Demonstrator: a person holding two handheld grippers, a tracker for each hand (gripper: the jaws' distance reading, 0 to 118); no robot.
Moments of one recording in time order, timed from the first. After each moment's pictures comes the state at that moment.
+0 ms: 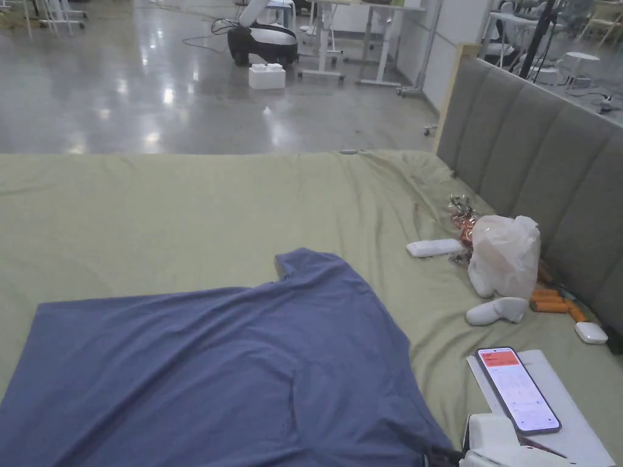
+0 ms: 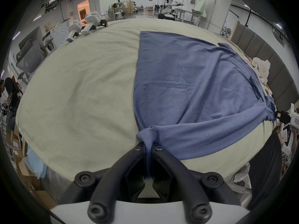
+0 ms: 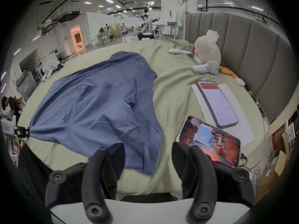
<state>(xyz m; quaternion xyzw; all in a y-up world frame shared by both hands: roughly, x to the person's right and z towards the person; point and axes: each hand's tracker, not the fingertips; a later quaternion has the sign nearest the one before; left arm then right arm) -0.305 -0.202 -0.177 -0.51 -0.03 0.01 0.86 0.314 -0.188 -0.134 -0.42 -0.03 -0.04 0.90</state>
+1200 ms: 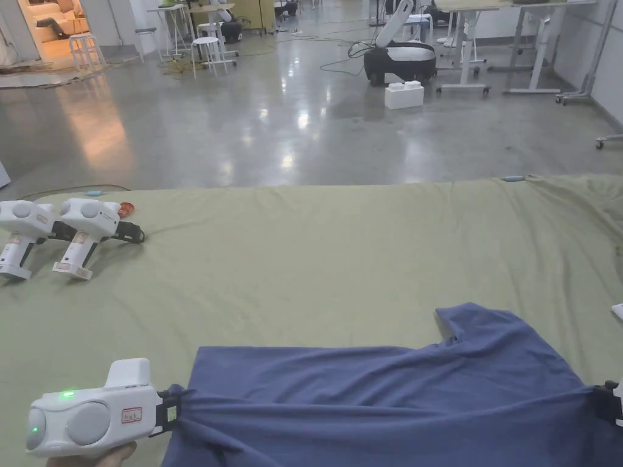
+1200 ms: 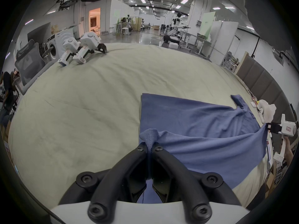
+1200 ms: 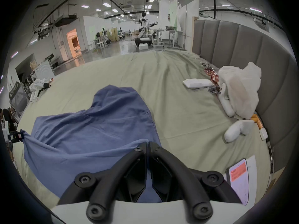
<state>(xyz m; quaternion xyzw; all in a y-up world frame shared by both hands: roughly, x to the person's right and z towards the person) -0.322 -0.163 -0.404 -0.43 -0.01 0.07 0.90 0.298 -0.143 -0.389 -0.40 -0.05 -0.03 0.91</state>
